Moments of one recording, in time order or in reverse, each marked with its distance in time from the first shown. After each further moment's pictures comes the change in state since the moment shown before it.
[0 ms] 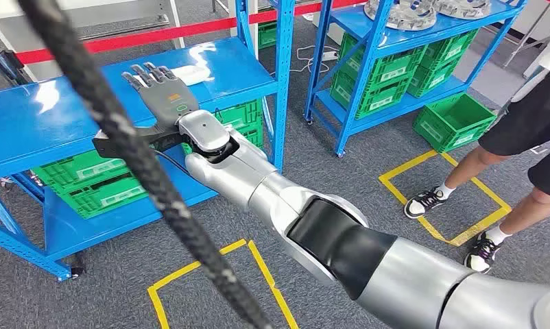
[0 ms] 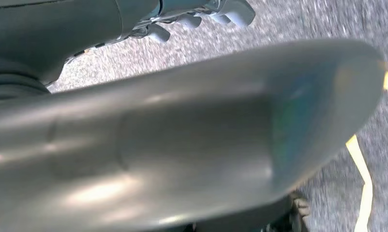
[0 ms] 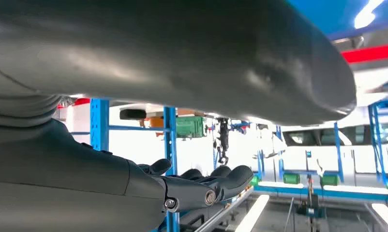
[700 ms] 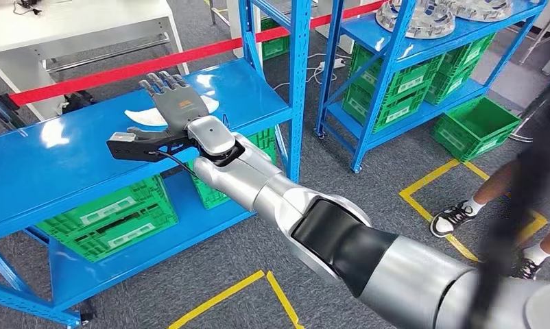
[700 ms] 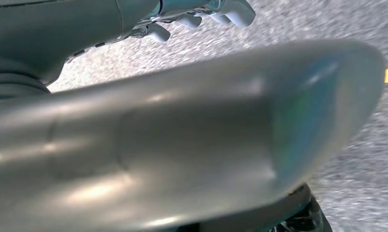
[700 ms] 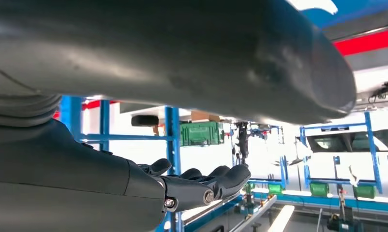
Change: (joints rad) left arm -0.001 0.002 0.000 0.002 -0.010 -0.001 0.007; right arm 0.016 -0.027 0.019 0.008 -0.014 0.002 0.045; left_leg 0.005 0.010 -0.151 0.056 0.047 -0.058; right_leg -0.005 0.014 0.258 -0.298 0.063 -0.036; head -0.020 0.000
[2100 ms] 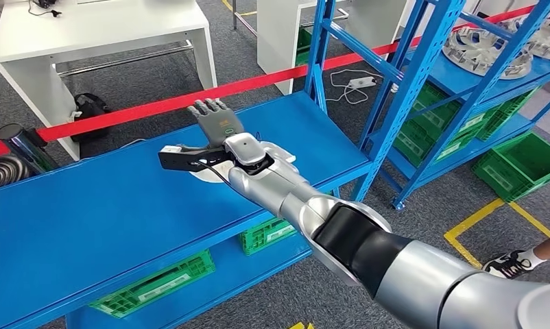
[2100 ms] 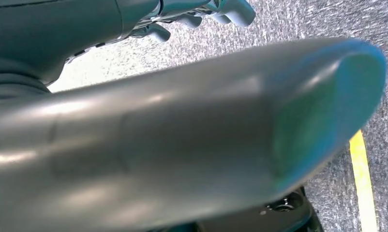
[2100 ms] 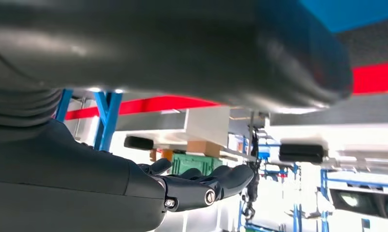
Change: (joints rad) left arm -0.005 -0.007 0.008 0.002 -0.008 0.015 -0.013; right arm 0.098 -0.130 0.008 0.025 -0.089 0.017 0.010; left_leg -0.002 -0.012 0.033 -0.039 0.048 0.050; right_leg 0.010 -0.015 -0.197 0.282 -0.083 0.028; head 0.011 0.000
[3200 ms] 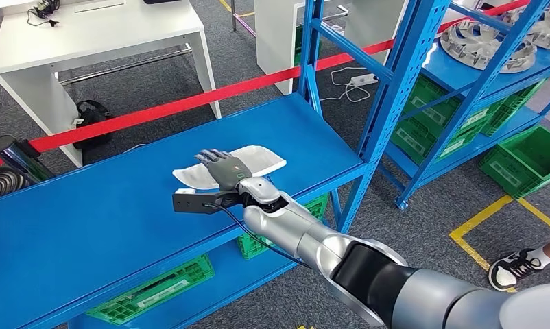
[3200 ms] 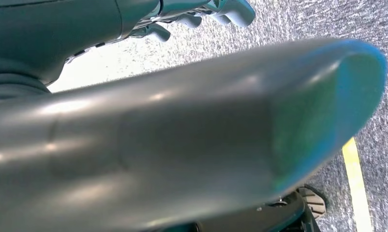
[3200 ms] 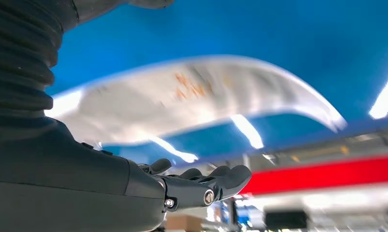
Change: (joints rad) left arm -0.005 0.001 0.003 -0.001 -0.033 -0.001 0.002; right arm 0.265 -0.017 0.006 -0.167 -0.206 0.029 -0.061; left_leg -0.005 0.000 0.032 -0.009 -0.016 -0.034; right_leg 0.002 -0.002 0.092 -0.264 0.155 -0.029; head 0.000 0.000
